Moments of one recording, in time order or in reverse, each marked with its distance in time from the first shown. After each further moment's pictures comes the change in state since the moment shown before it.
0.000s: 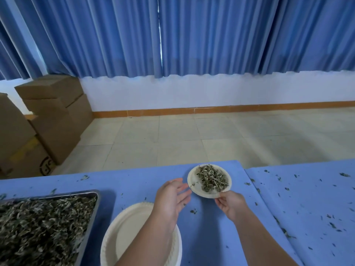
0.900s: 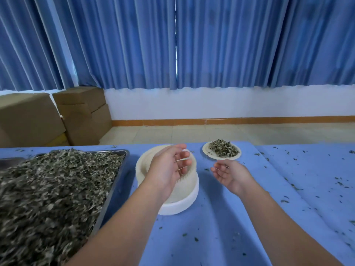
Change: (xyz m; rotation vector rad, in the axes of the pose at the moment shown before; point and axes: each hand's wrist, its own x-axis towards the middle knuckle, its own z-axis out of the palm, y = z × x) left_hand -0.110 -0.052 -0.080 -0.033 -0.116 0.326; right_hand -0.103 0.078 -0.017 -0.006 -0.377 -0.218
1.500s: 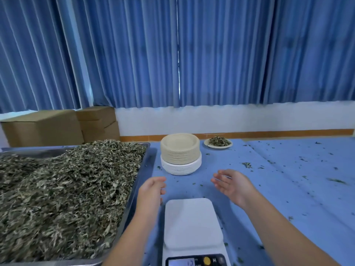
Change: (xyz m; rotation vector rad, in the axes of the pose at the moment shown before) left_hand -0.188 -0.082 -0.131 0.289 0.272 0.226; right_hand -0.214 0.091 -0.036 0.000 -0.079 -0.086
